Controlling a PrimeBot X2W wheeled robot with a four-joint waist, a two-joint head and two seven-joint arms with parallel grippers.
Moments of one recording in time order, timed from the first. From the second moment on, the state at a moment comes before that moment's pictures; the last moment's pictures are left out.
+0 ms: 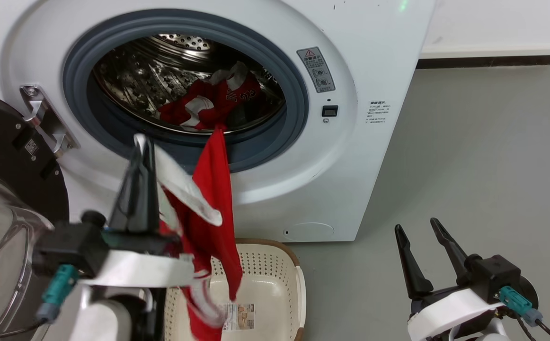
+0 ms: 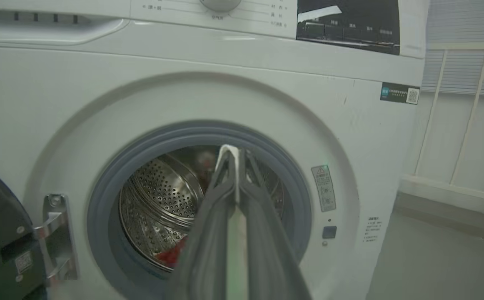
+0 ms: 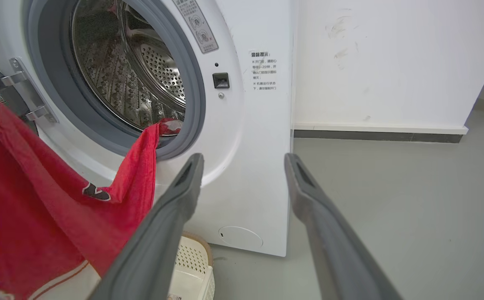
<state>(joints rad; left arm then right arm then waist) -0.14 0.15 -0.13 -0.26 -0.24 0.05 -0.11 -0.02 -0.05 0.13 0.11 0.13 0.13 -0.17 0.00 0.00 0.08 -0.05</state>
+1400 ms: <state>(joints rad) -0.75 0.17 -0.10 1.15 -0.38 -0.01 -0.26 -0.28 -0.05 0.21 0.09 0.16 0.13 -0.23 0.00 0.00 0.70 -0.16</state>
